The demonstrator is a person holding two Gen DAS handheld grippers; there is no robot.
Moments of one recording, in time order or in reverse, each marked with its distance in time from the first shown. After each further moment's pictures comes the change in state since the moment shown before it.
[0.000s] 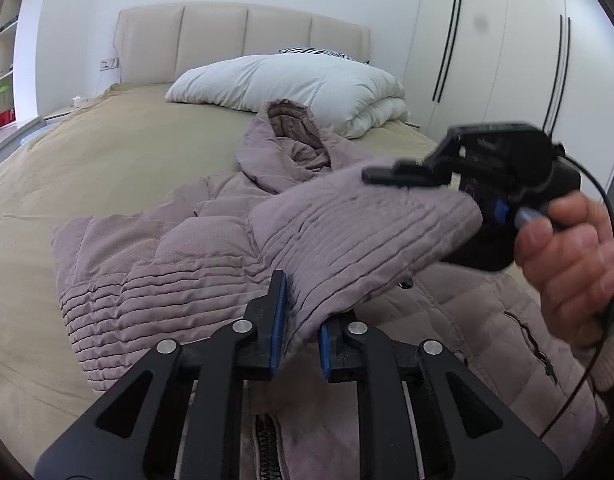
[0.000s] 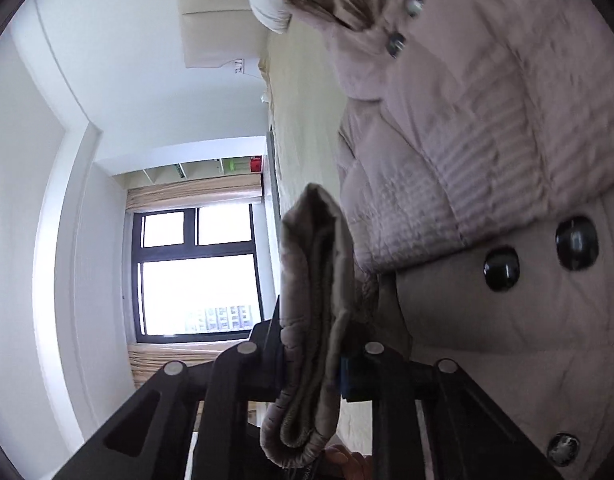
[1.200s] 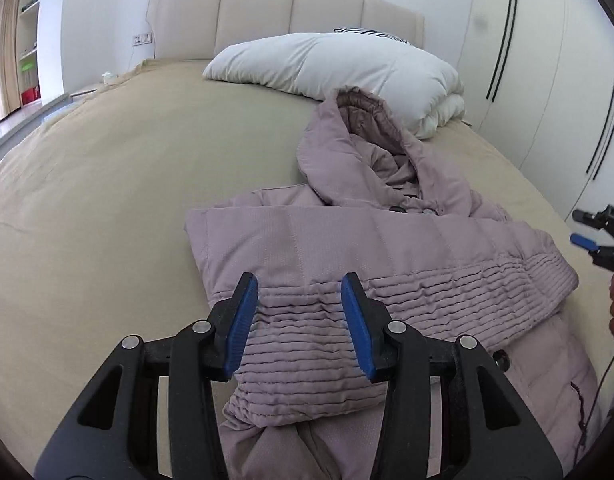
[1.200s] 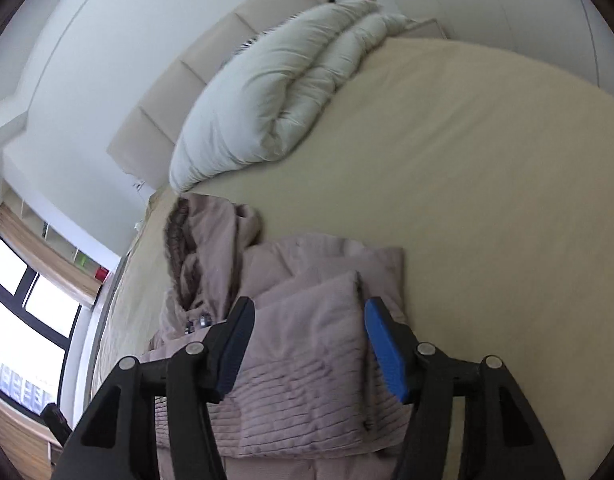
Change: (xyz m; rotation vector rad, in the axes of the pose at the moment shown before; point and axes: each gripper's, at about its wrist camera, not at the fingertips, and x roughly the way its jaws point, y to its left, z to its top) left arm 0.123 0.082 0.067 -0.065 0.091 0.143; right arm -0.212 -0.003 0.085 -0.396 -0.625 -0.660
